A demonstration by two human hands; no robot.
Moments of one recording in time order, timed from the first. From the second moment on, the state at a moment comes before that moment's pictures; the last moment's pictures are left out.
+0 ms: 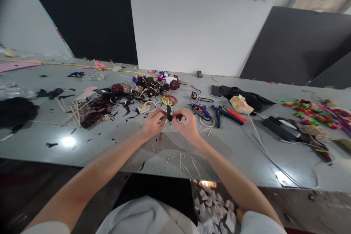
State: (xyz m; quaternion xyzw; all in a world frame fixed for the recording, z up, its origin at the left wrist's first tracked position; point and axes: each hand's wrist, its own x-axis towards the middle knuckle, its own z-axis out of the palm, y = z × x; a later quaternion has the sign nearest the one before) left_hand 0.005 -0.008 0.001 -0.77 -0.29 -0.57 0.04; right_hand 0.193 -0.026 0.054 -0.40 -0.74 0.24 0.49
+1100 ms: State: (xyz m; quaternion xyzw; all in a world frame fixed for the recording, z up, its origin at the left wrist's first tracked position) left_hand 0.012 -0.013 -0.001 -0.75 -0.32 -0.57 -0.01; right_hand 0.191 -0.024 0.047 -0.42 -0.74 0.15 0.50
